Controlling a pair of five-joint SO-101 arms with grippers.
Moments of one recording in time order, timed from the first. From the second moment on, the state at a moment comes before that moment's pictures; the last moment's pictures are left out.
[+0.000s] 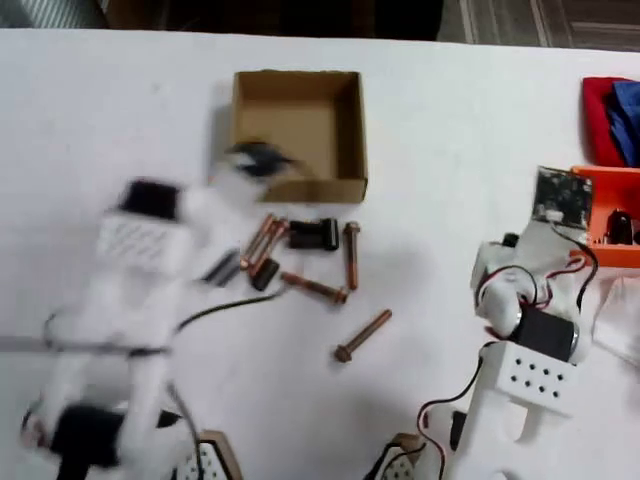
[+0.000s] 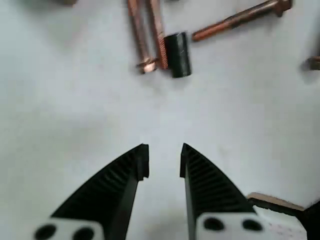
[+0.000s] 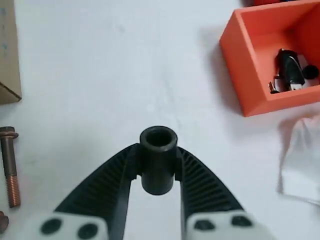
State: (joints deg) left arm 11.1 -14.0 13.1 93.3 -29.2; right arm 17.4 -55.6 54.8 55.5 7.4
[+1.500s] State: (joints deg) left arm 41.8 20.7 3.2 80.4 -12.1; right arm 48.1 -55.7 58.1 53.5 13.9
